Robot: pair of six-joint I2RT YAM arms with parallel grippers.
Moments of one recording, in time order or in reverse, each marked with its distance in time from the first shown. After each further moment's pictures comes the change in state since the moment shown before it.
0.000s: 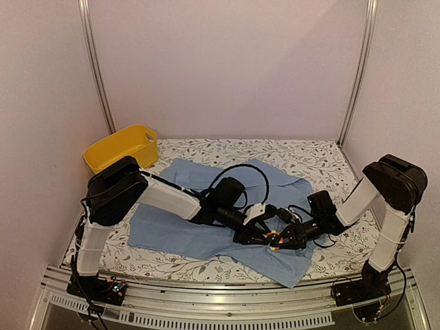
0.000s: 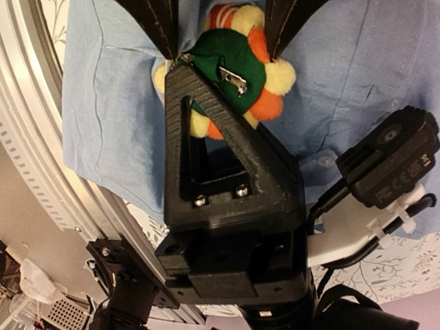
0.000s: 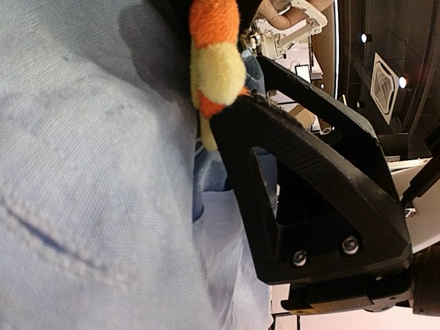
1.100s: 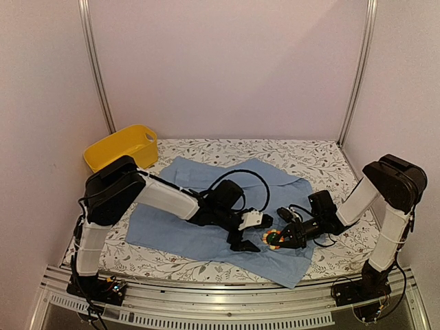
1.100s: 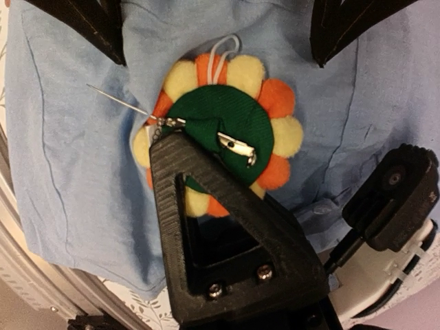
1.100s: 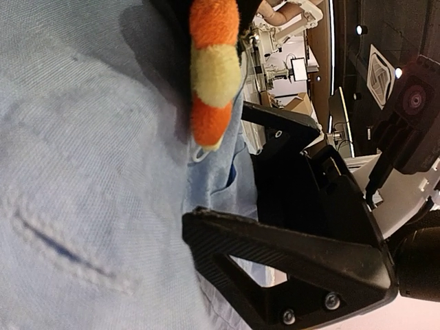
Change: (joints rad) left arm 0.008 -0.022 -0.022 -0.116 -0.154 0.286; right arm -0.010 0.005 -0.001 0.012 0.025 0.033
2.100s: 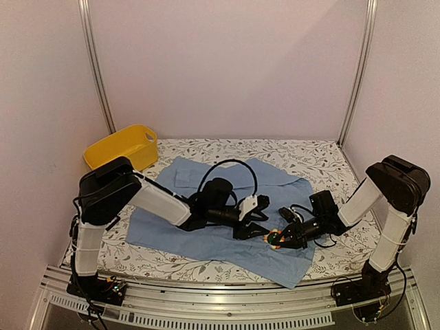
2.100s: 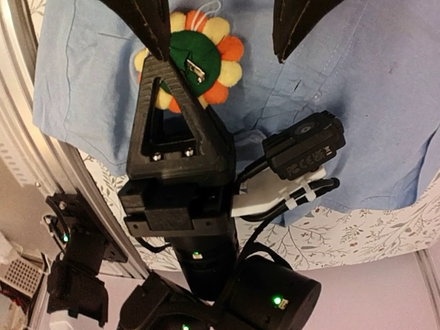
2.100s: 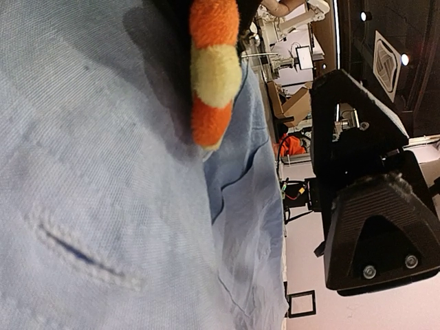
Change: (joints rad) left arm -0.001 -0.043 -0.154 0.494 -0.018 -0.432; right arm 0.000 -0.033 -0.018 -0.018 0.050 0.014
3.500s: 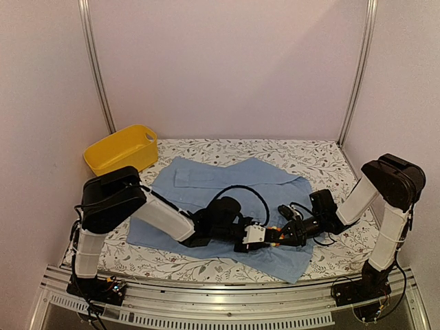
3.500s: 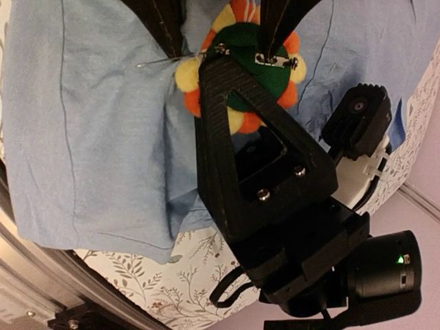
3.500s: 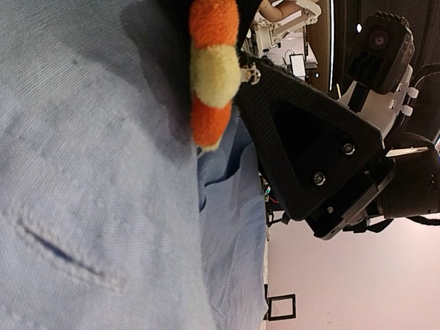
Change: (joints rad) left arm -0.118 0.004 -0.049 -0.017 -0.238 0.513; right arm -0.023 0.055 0.023 0.061 -0.060 -0.006
